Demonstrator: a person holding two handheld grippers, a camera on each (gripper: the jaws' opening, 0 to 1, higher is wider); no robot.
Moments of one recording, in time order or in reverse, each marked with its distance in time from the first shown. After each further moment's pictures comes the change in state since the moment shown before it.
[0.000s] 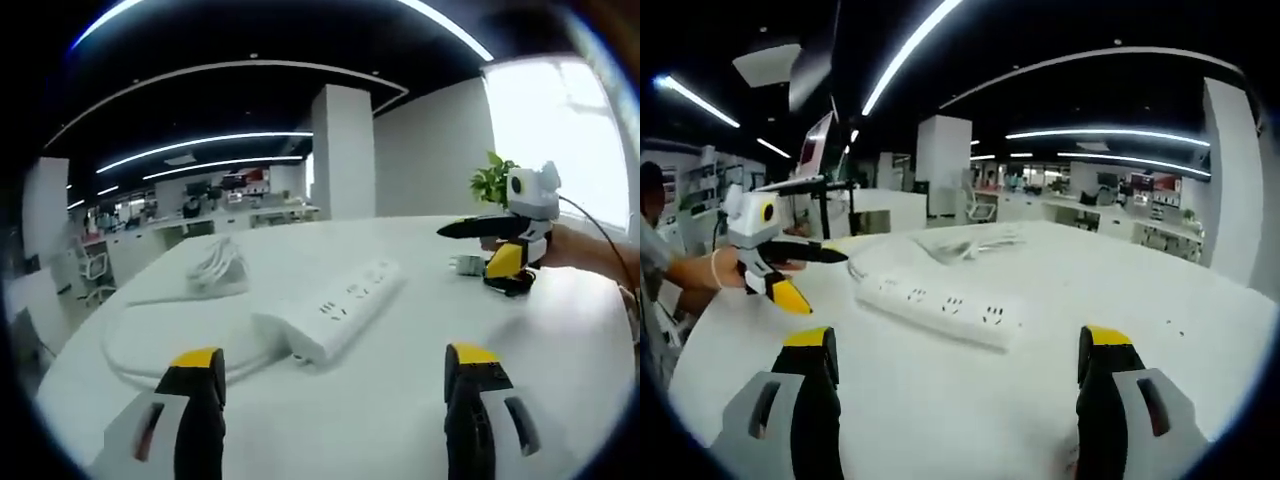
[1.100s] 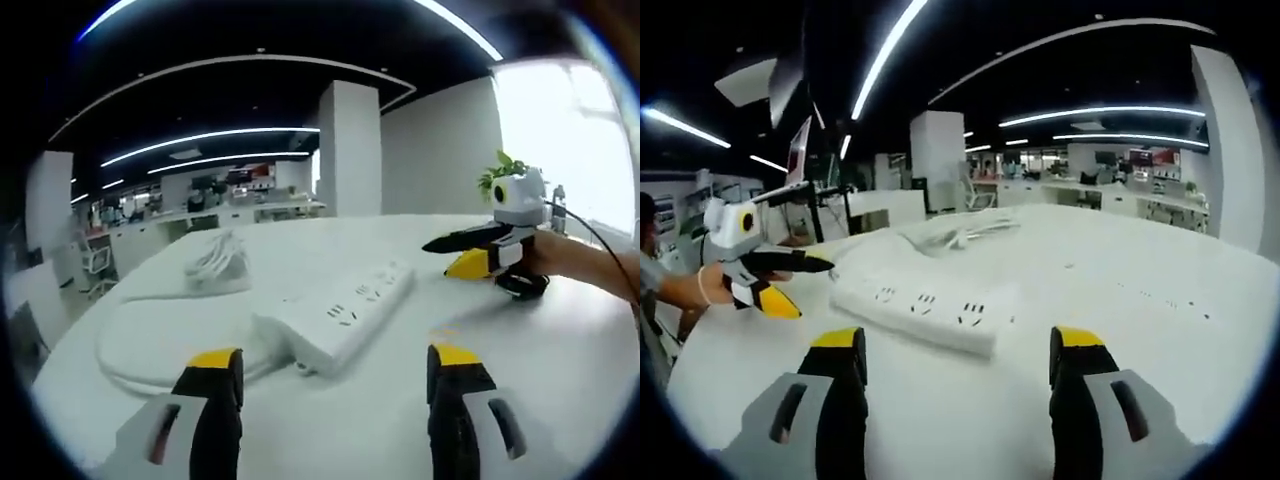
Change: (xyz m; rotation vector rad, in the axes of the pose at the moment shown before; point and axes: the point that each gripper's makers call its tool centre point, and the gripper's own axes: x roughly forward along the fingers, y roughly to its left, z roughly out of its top) left arm 0.021 0.003 -0.003 -0.010 0.011 0.011; right arm 0.042 -0.018 -0.020 0.068 0.055 0.030
